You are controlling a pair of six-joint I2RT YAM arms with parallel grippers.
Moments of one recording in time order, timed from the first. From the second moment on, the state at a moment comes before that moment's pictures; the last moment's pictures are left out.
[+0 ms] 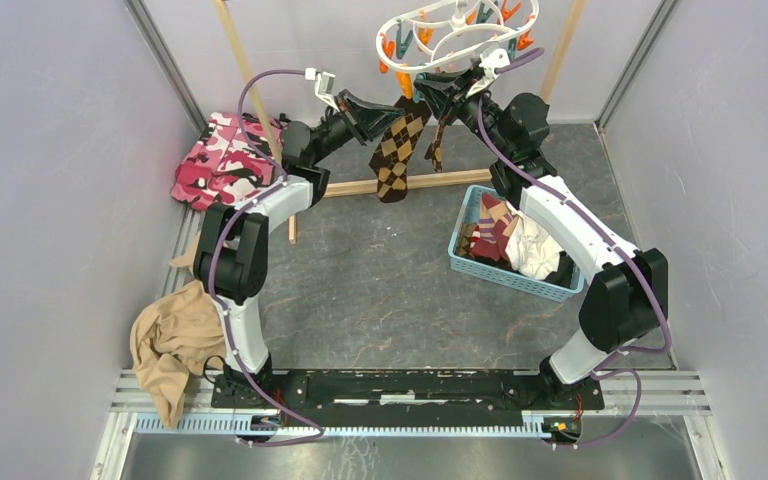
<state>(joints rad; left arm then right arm) -0.32 1.95 1.40 1.16 0.75 -0.90 0.40 1.62 1.43 0.57 -0.38 0.06</state>
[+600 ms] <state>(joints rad) -0.34 1.81 1.14 1.18 0.57 -0.88 0.39 1.62 1.43 0.57 -0.39 0.08</state>
